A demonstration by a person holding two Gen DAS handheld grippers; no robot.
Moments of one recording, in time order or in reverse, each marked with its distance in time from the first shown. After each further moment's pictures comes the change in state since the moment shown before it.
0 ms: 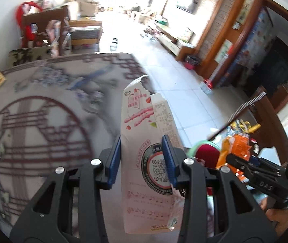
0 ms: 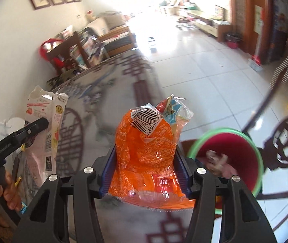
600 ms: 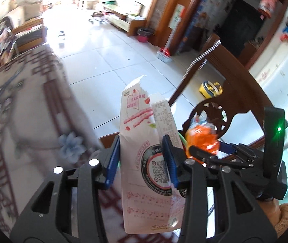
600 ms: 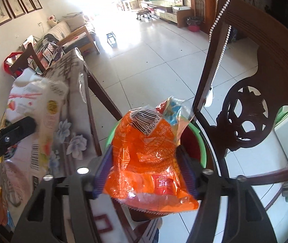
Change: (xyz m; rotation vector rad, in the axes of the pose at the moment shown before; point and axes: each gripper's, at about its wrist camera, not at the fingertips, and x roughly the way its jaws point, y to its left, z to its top) left arm 0.098 -0.184 -0.027 0.264 0.151 -0.189; right arm 0.001 -0.155 -0.023 0.129 0.058 -0.143
